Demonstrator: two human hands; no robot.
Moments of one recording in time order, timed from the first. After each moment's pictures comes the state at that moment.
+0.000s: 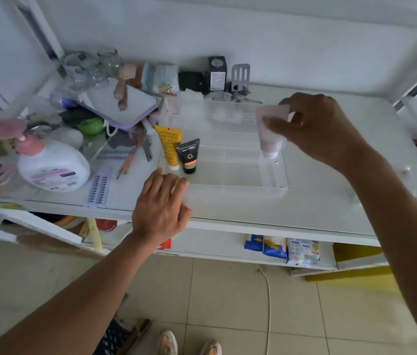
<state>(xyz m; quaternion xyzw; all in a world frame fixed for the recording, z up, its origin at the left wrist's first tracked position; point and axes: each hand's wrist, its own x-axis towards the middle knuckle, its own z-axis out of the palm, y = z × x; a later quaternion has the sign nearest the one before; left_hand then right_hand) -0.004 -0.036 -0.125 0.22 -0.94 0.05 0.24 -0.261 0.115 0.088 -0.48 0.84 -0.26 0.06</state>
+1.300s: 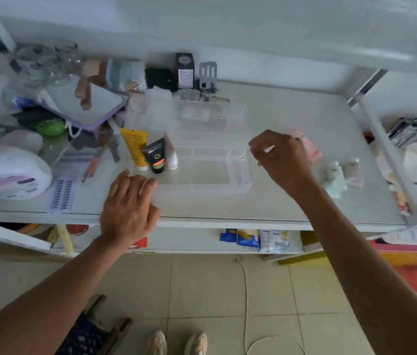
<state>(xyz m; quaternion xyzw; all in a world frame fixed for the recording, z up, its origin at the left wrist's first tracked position) -0.007 -0.031 -0.115 0.21 -0.95 0.05 0.22 -0.281 0.158 0.023 -0.34 0.89 -0.30 0.05</state>
